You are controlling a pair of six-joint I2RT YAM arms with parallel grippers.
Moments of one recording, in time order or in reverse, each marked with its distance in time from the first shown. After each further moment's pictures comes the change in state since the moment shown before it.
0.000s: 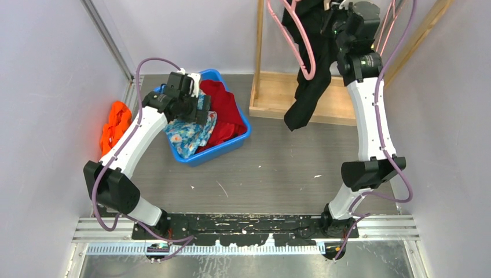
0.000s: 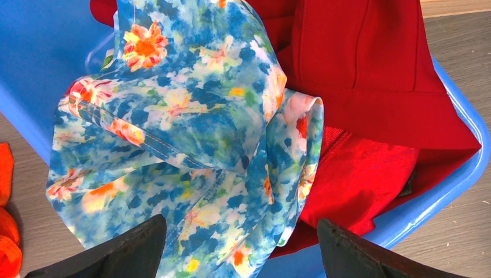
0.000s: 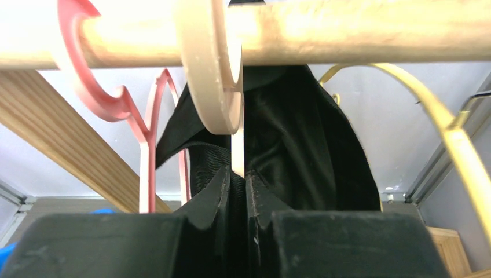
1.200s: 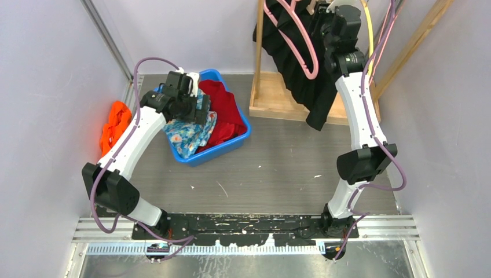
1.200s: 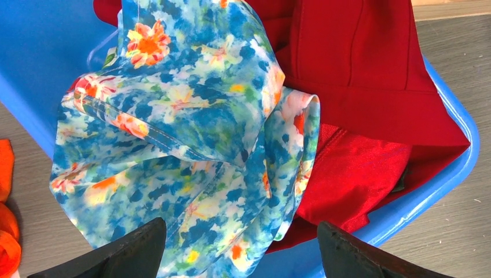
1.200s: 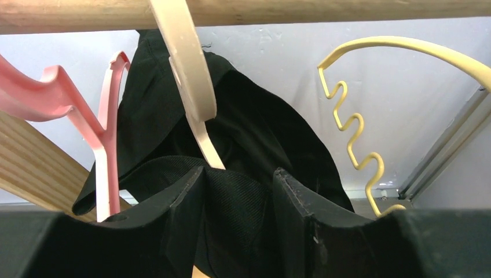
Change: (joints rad) left arm 0.000 -0.015 0.018 -0.034 0.003 -0.014; right arm 0.034 0.062 -0.044 0.090 0.090 -0.045
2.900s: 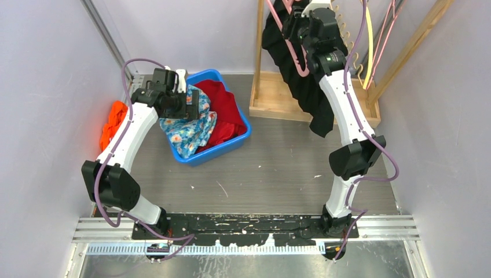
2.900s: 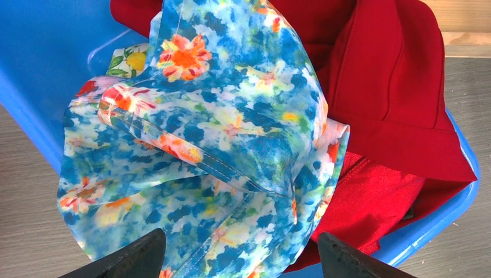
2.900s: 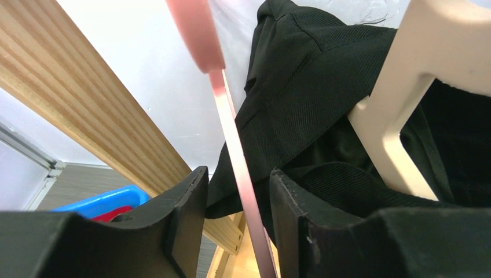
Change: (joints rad) left arm 0.141 0.029 -0.002 0.024 0.144 -0.013; right arm 0.114 0.092 0.061 -0.019 -0.064 0.068
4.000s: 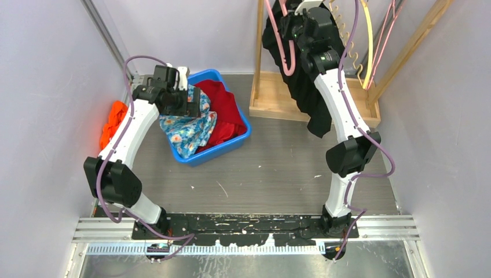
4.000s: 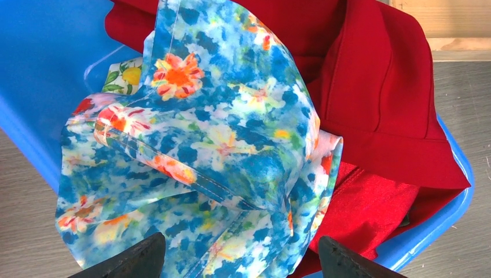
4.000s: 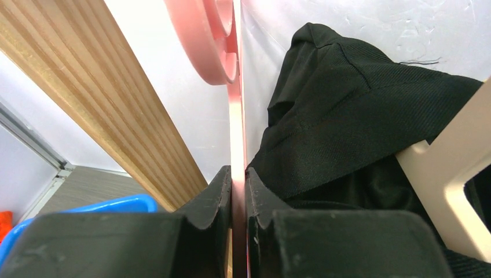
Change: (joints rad) left arm 0.000 0.040 0.053 -0.011 0.017 0.023; right arm 0.014 0.045 0.023 0.085 -0.048 -0.043
